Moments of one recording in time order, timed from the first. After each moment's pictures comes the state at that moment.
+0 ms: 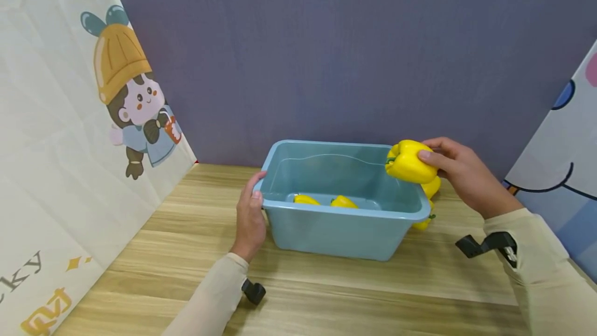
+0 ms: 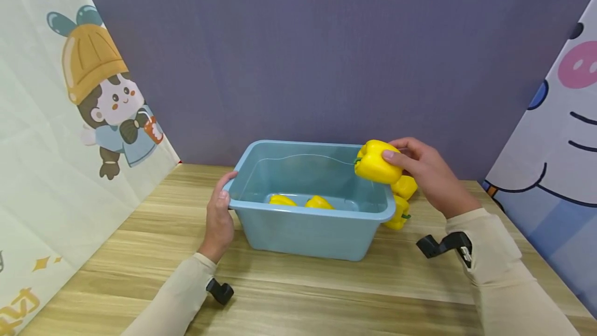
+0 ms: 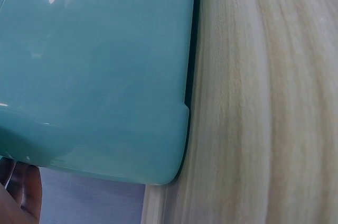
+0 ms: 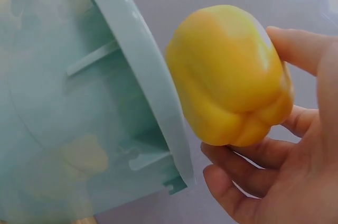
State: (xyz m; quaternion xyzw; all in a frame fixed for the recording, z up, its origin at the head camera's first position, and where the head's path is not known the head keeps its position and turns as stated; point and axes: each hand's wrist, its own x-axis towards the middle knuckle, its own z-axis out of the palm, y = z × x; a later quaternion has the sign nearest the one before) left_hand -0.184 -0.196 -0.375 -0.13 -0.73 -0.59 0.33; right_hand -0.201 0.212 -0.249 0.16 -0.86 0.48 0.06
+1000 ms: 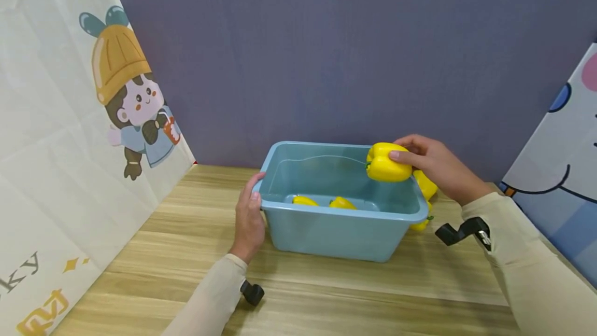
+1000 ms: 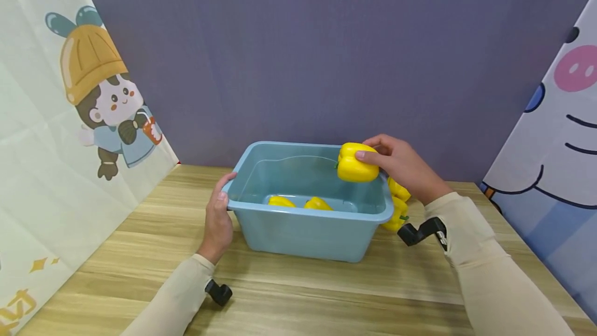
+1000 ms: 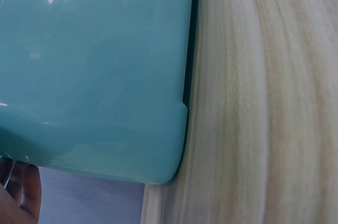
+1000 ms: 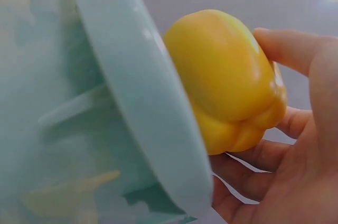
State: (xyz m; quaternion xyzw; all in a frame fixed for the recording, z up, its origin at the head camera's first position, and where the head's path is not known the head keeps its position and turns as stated) left_hand -0.185 -0.196 -0.379 -0.15 -0.73 -0.58 0.34; right_hand -0.217 0.180 -0.234 0.15 -0.89 0.43 0.00
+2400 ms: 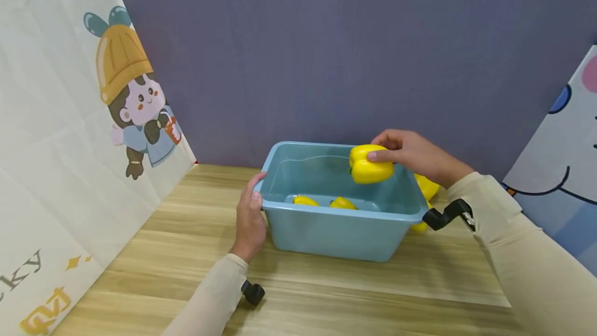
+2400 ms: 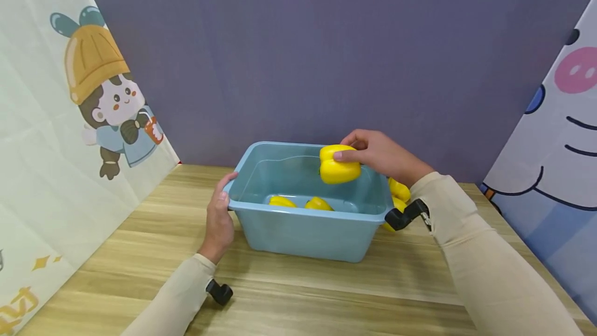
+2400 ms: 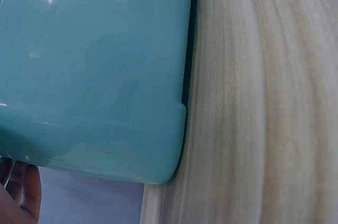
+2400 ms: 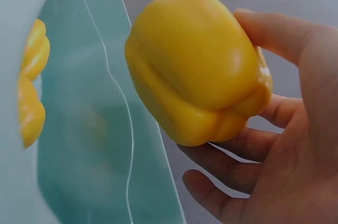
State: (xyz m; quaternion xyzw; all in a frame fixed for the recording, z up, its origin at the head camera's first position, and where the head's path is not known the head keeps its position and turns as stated) left_hand -0.184 -0.196 -0.377 -0.14 -0.73 -0.58 0.34; right_hand -0.232 0.148 -0.210 0.20 -0.91 0.37 -0.06
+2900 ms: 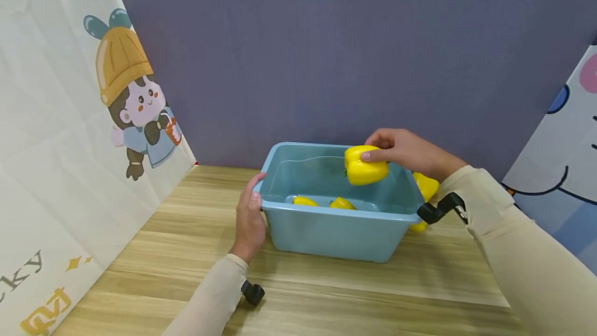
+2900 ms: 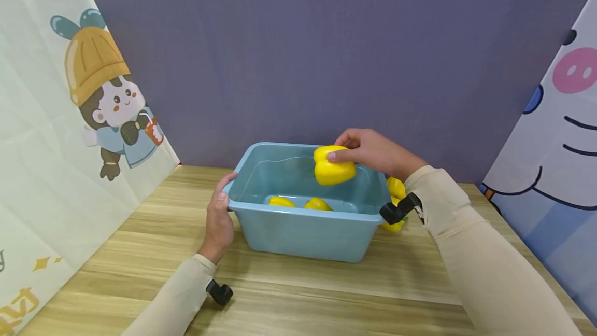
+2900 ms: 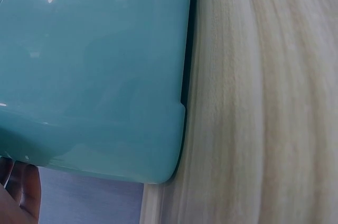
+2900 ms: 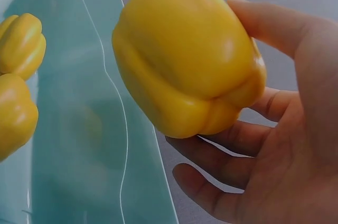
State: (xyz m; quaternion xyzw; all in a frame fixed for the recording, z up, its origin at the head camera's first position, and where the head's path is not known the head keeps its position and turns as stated) left_hand -0.184 -0.196 -0.378 -0.14 -0.73 -0.58 0.33; right_hand -0.235 0.140 -0.203 0.21 -0.91 0.35 -0.07
